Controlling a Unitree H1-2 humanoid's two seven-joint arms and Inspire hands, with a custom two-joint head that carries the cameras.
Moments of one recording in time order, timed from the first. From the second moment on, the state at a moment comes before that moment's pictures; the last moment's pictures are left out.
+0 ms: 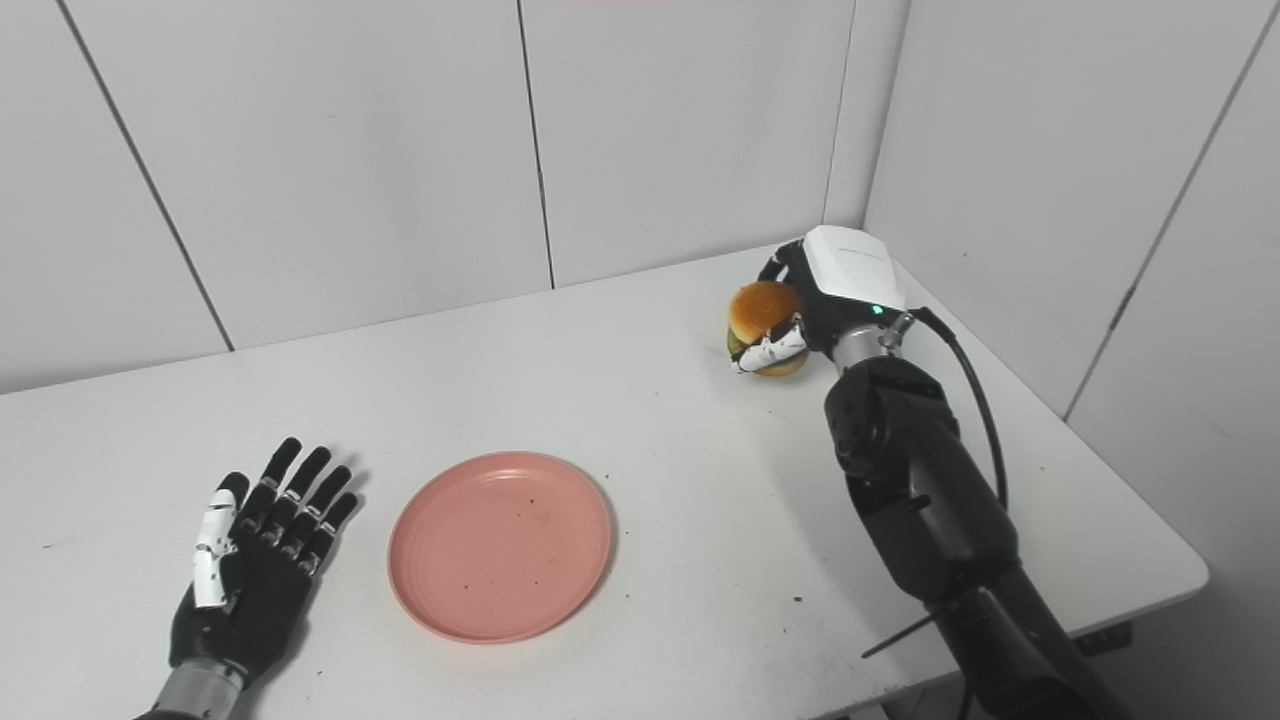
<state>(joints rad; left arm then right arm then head) -0.21 -0.01 0.08 0.12 -0.49 0.29 -0.24 -0.46 -0.47 0.05 -0.09 -0.88 0.46 0.22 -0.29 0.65</state>
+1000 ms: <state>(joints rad) -0.20 -0.11 0.02 0.10 -0.37 0.26 -0.16 -0.48 -0.20 0.32 -0.28 -0.95 0.44 0.34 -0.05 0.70</state>
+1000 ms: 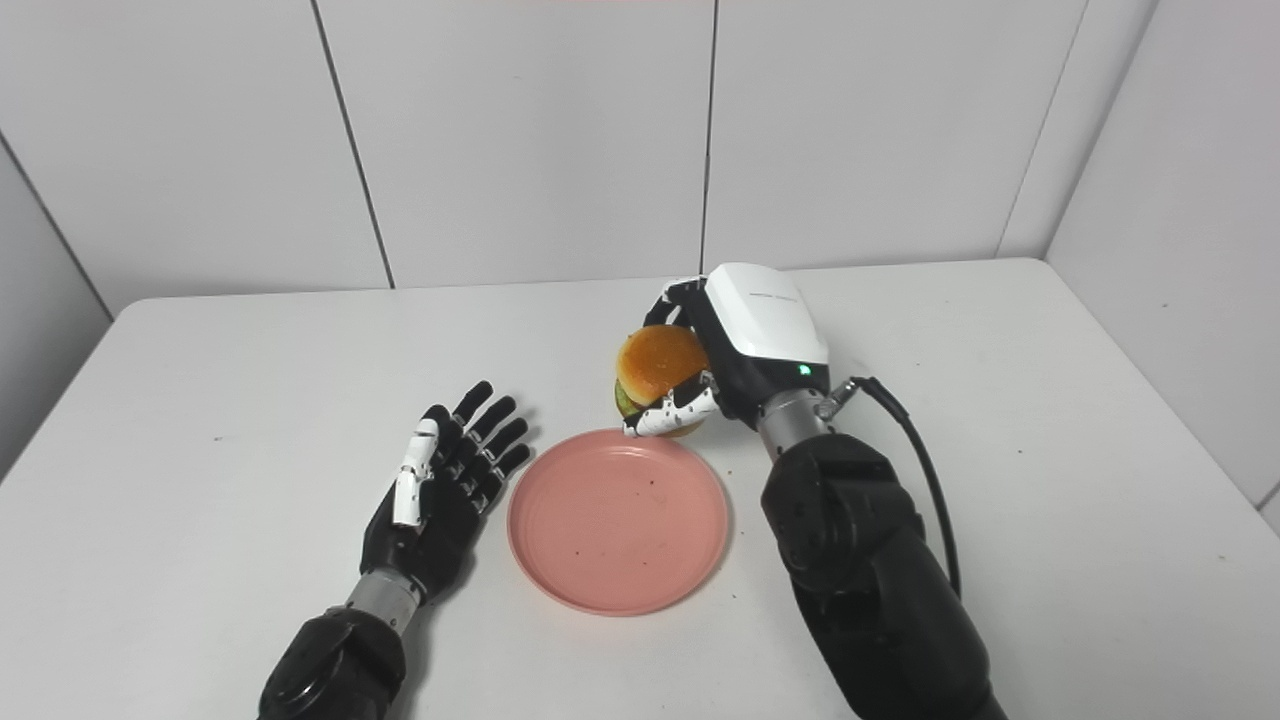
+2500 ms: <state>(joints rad) -0.20 -0.13 0.02 0.08 -0.35 0.28 -0.14 -0.31 -0.18 0.42 -0.17 -0.92 0.36 0.29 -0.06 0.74</state>
